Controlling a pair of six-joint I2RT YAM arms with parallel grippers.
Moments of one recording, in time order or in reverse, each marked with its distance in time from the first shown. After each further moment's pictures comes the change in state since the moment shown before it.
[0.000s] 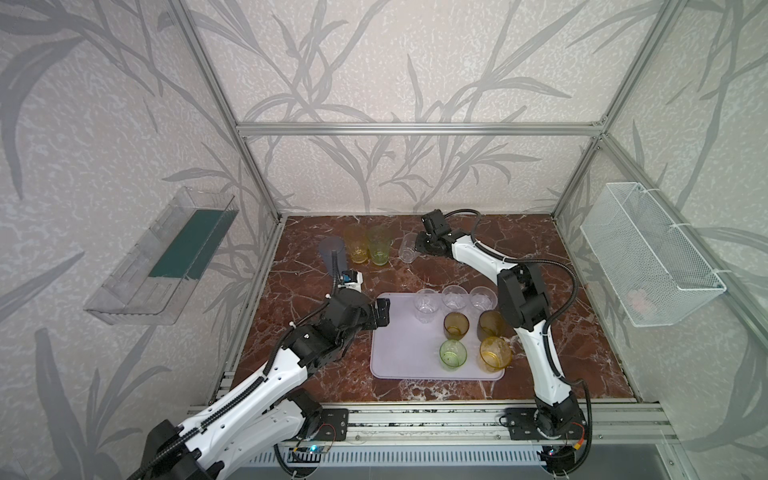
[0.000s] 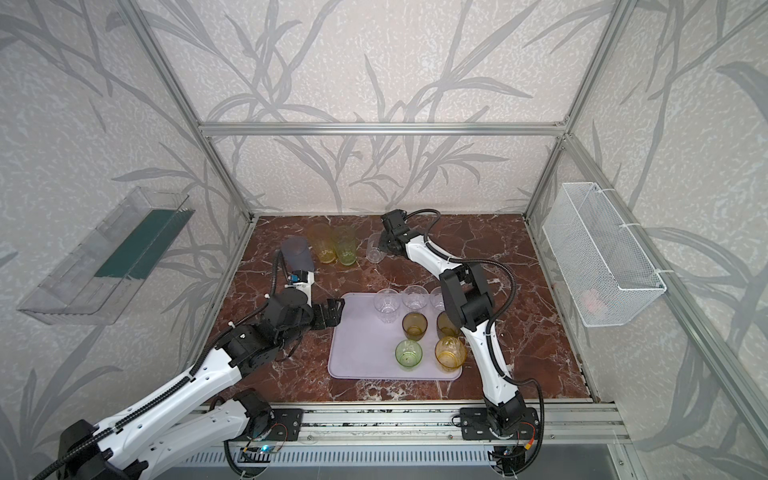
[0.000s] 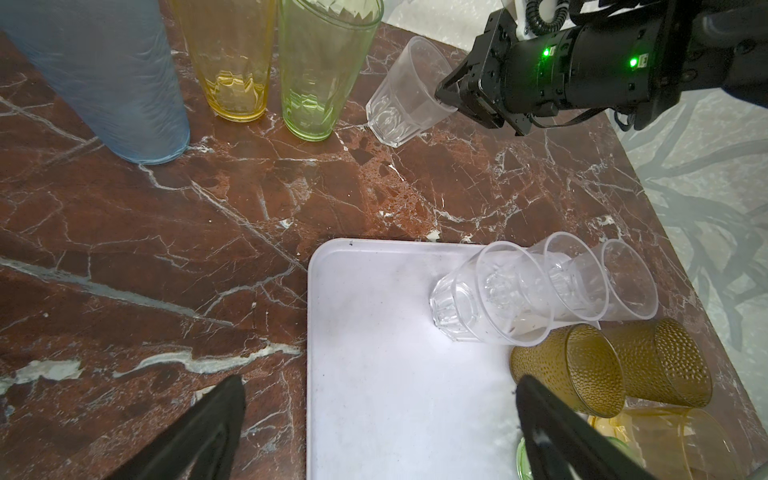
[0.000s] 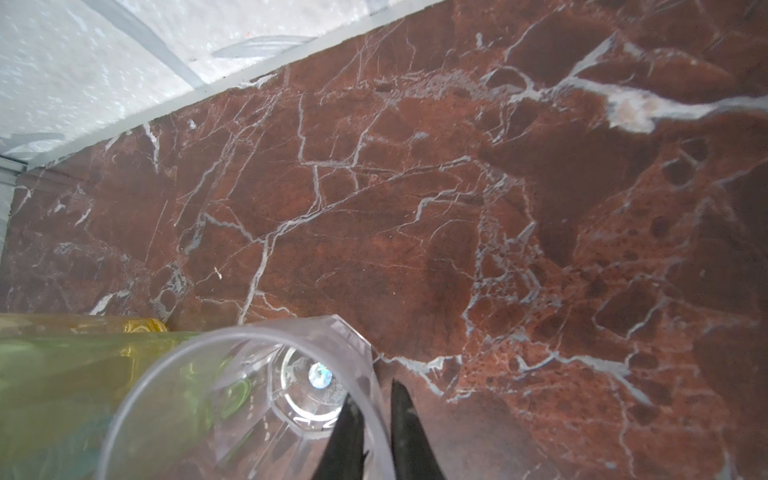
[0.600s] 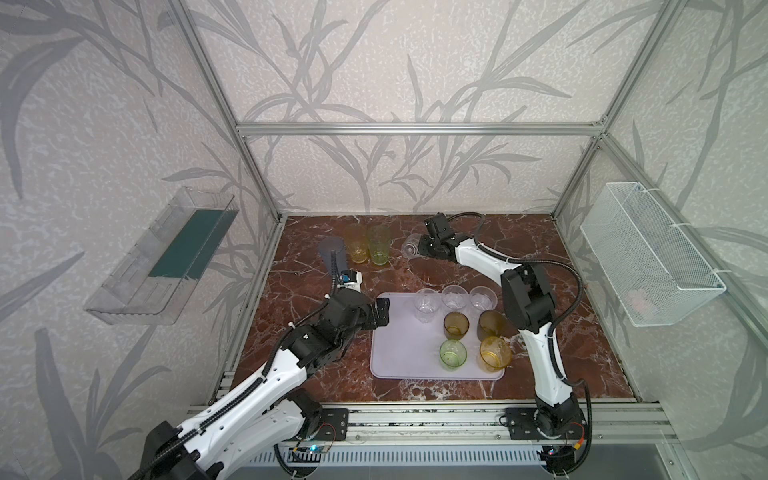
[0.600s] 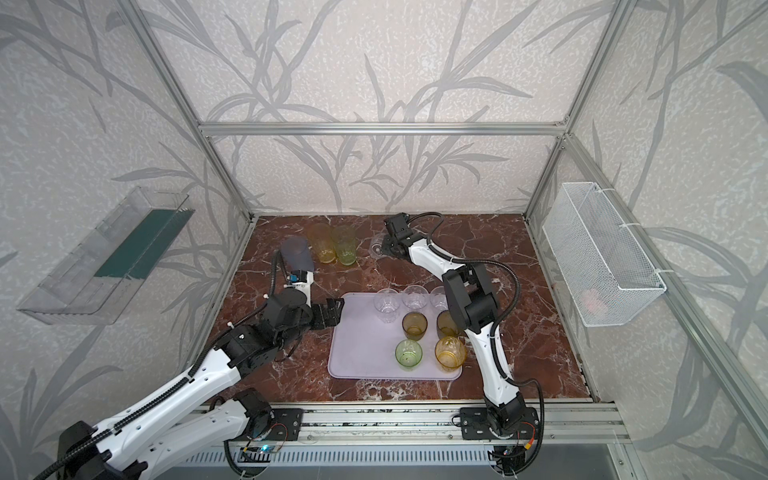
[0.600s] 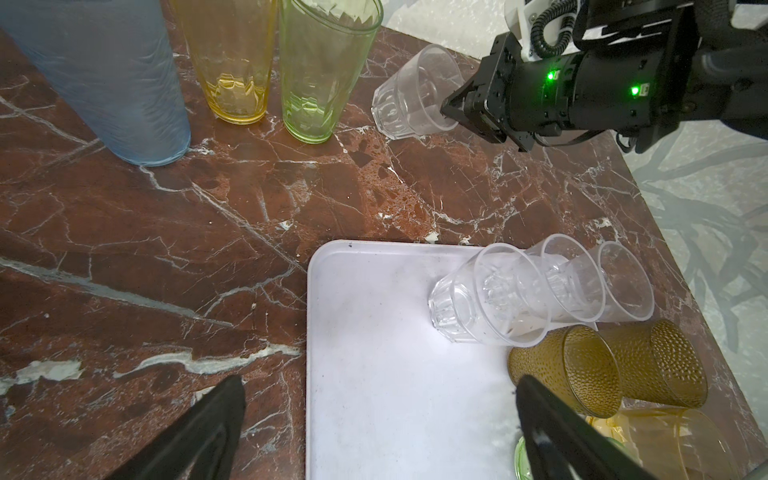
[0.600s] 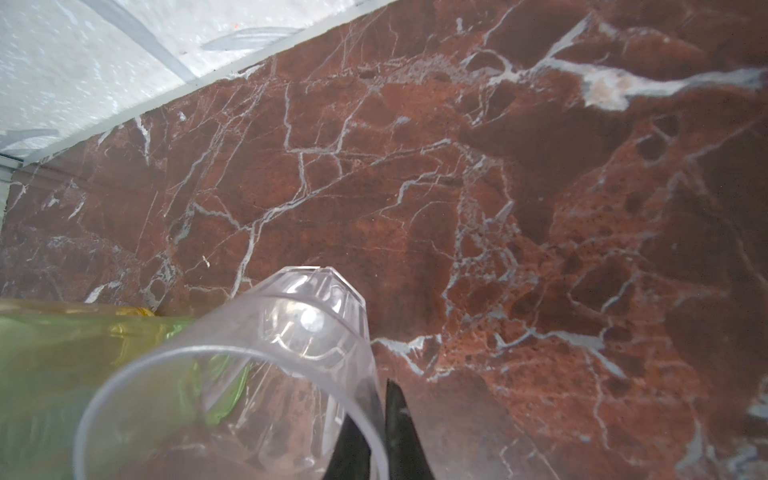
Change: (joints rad) left arm 0.000 -0.009 0.000 0.000 0.000 -0.002; right arm -0.005 -0.082 -0.154 0.072 0.002 -0.008
